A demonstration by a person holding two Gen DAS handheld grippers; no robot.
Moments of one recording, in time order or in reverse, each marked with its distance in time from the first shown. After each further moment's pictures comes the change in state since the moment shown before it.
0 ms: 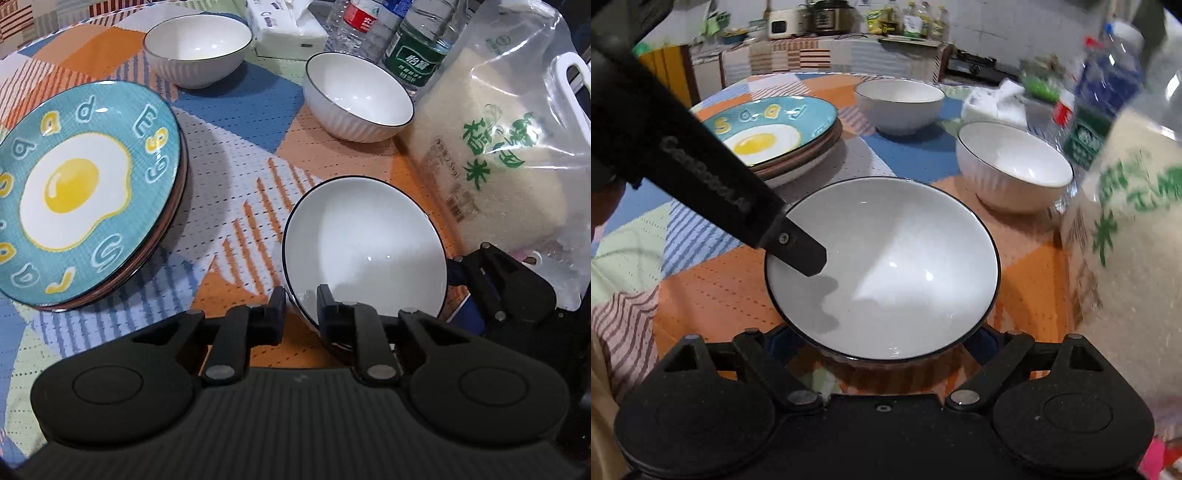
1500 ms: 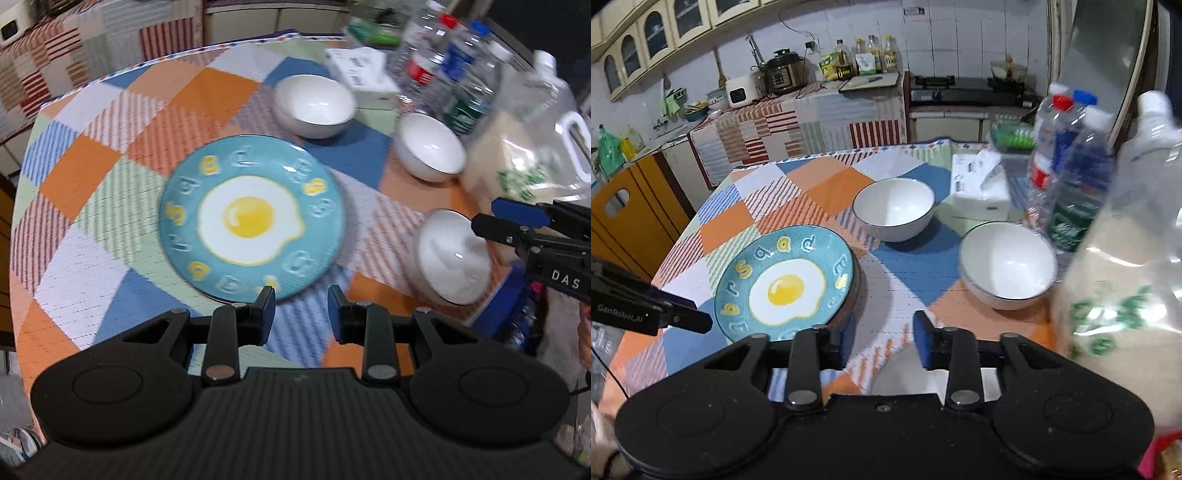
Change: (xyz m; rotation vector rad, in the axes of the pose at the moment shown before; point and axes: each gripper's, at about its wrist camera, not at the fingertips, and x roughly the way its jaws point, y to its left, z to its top) left arm -0.128 0.077 0.015 0.039 -0.014 0.120; right arm -0.073 0.006 0.107 0.253 -0.080 0.009
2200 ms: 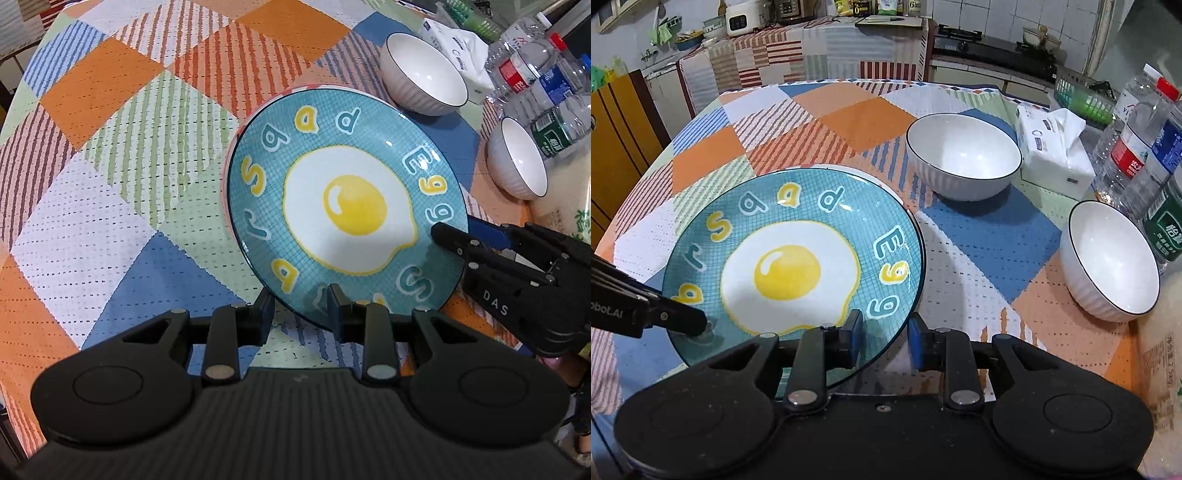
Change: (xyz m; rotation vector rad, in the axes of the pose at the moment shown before) left arm 0.080 0.106 0.010 -0.222 0.144 -0.021; right arm 0.139 0.077 0.008 -0.095 0.175 -0.075
